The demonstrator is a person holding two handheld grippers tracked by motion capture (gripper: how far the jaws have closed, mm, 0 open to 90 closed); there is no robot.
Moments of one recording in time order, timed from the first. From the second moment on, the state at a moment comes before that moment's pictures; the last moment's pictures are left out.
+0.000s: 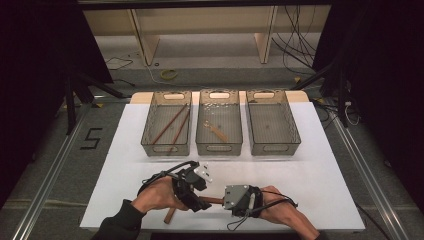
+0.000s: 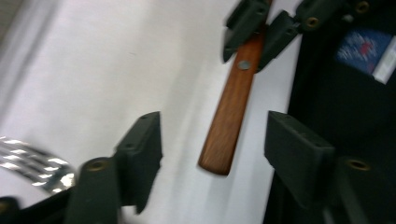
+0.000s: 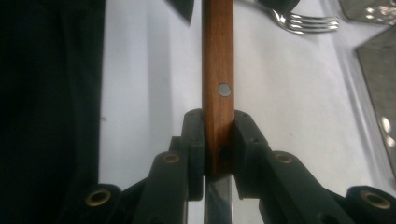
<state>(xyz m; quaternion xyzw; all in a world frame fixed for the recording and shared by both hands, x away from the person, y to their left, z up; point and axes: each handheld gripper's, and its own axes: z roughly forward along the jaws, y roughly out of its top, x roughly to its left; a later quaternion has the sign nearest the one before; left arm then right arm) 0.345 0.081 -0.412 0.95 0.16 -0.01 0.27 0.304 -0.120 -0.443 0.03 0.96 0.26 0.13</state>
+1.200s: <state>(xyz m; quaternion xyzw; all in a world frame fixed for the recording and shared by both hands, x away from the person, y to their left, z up) 0.350 0.160 -0.440 0.84 0.38 0.08 0.39 0.419 -0.215 -0.369 0.32 0.86 0.34 0.19</state>
